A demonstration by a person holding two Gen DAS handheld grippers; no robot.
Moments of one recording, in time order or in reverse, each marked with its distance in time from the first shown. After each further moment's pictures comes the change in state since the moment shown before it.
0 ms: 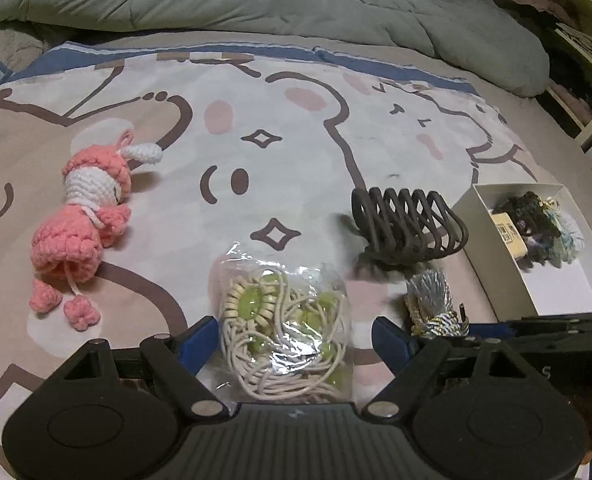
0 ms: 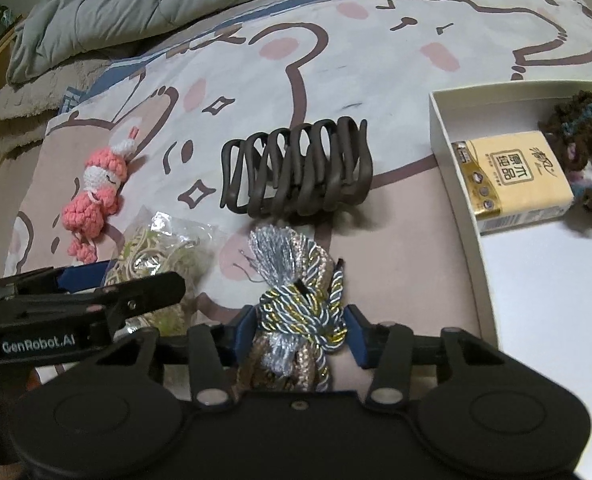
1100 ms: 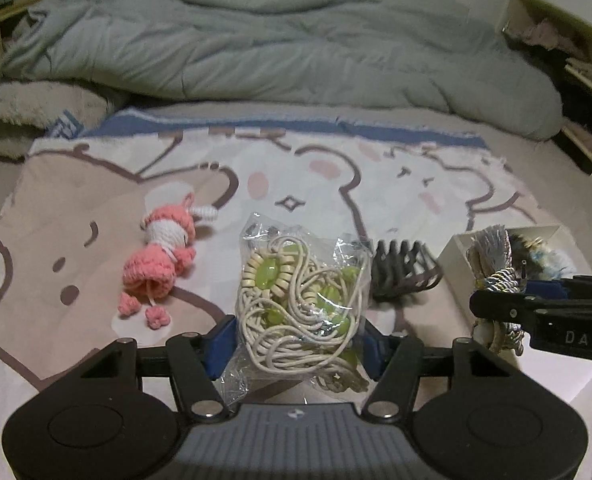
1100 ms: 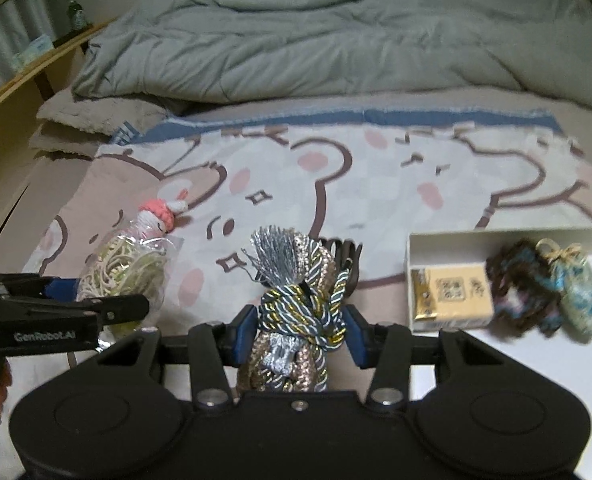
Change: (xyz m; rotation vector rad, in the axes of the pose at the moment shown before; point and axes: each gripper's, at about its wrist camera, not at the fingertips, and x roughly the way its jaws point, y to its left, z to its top) left arm -0.095 -0.028 -0.015 -0.027 -0.187 0.135; right arm -0.098 0.018 -0.004 -0.239 -0.266 -0.033
